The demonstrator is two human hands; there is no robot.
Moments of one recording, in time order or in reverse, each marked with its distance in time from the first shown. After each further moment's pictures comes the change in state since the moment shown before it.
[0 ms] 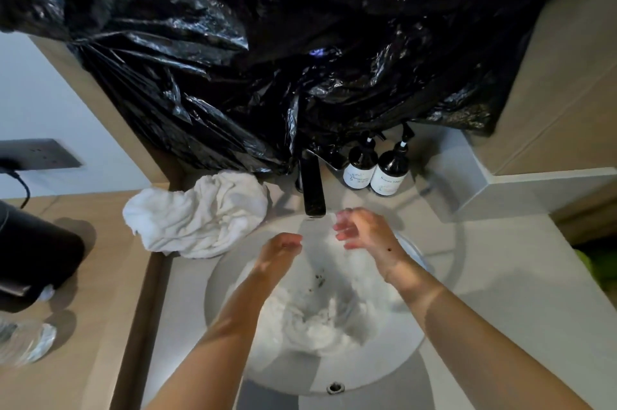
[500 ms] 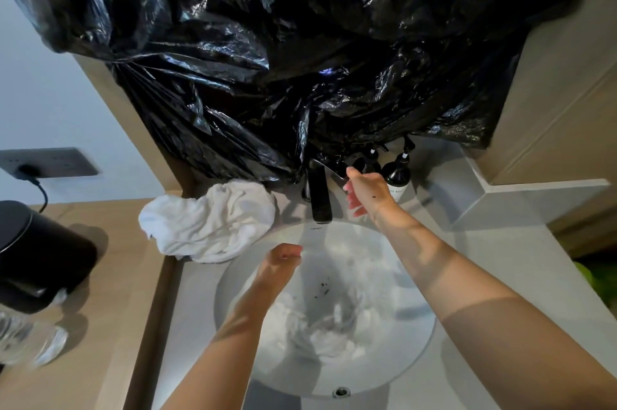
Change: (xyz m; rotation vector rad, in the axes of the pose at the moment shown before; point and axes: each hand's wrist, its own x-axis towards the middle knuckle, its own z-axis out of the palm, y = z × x) left_hand -0.009 -0.009 -0.009 0.009 0.028 -0.028; right_hand 0.027 -0.081 0.014 -0.174 0.169 -0.010
